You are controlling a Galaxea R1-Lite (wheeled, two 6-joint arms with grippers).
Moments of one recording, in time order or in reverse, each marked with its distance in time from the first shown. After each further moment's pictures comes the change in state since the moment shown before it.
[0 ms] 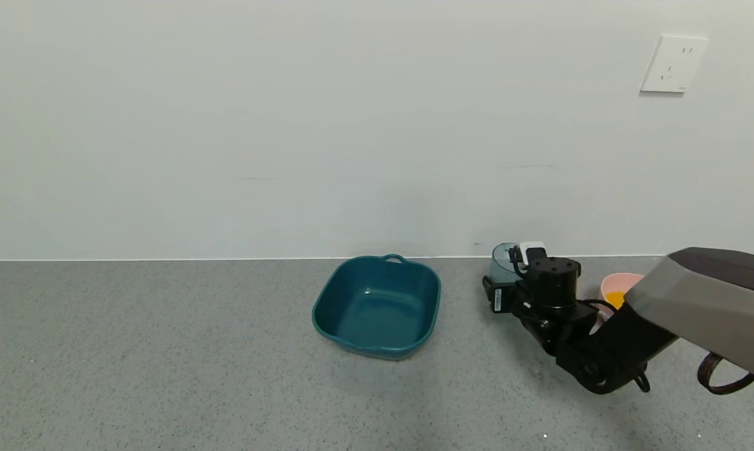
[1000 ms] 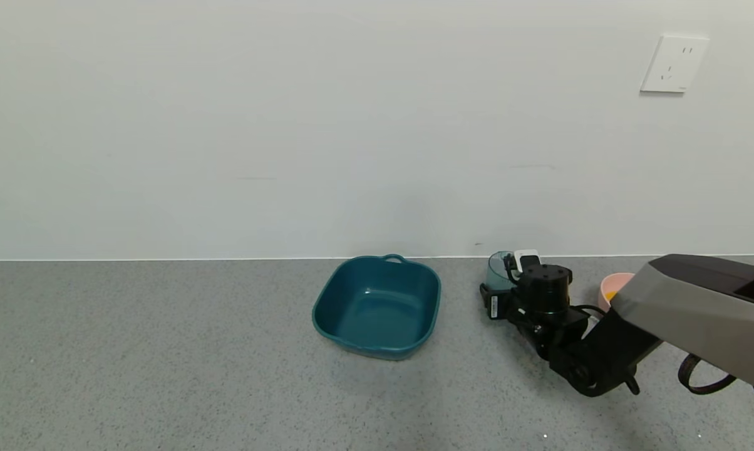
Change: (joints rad) left arm 0.001 0.000 0.000 0.000 0.000 0.000; right arm 0.001 0.046 -0.014 -0.001 0.002 0.001
